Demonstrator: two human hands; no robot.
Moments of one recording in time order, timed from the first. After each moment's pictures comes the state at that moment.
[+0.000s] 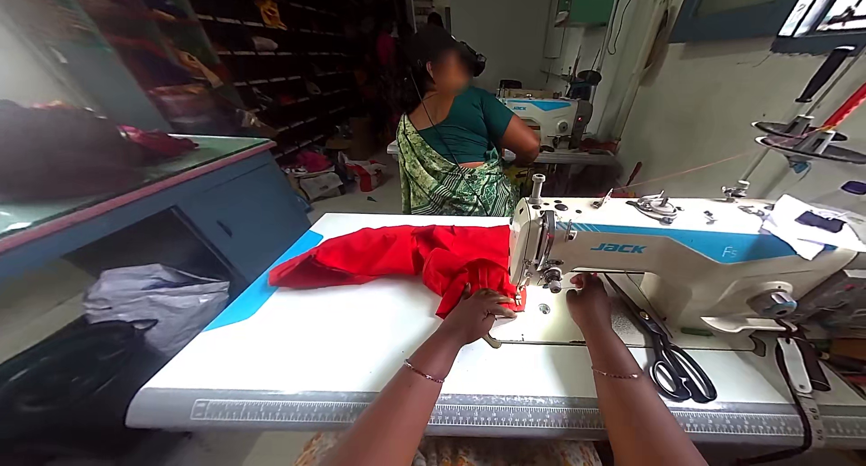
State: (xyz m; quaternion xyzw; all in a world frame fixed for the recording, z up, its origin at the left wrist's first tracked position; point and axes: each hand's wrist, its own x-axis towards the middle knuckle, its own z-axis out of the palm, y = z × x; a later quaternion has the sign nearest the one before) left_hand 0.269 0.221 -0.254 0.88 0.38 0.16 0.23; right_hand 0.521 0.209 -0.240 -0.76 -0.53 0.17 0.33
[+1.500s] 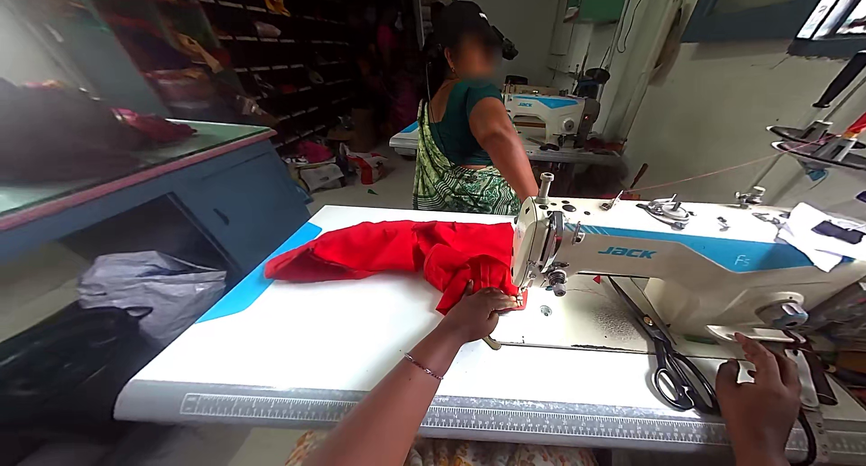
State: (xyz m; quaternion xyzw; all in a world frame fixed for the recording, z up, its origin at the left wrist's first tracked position) left_hand 0.274 0.224 -0.250 0.88 0.40 0.14 0.20; right_hand 0.691 0.077 -0.286 -0.72 -0.52 -0.17 0.43
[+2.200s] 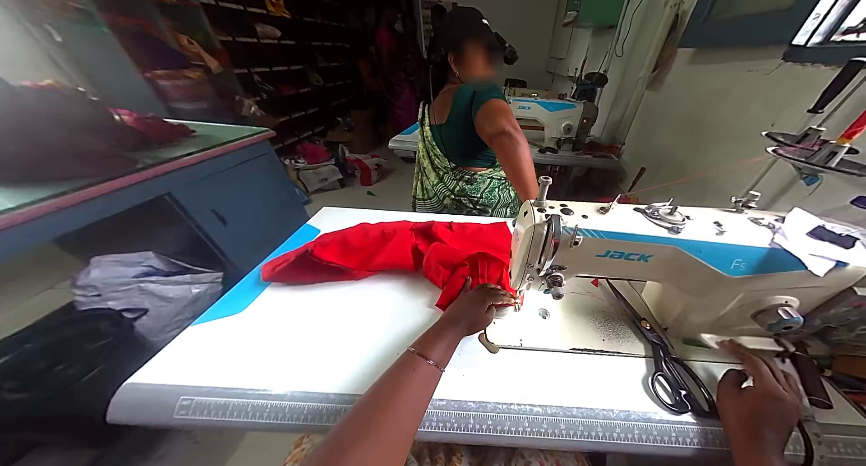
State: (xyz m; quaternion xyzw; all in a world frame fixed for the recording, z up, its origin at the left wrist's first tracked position) left_hand 0.275 0.242 -0.251 0.88 0.40 0.15 0.22; right_hand 0.694 0.078 -0.284 -0.72 -0.53 -0.20 0.40
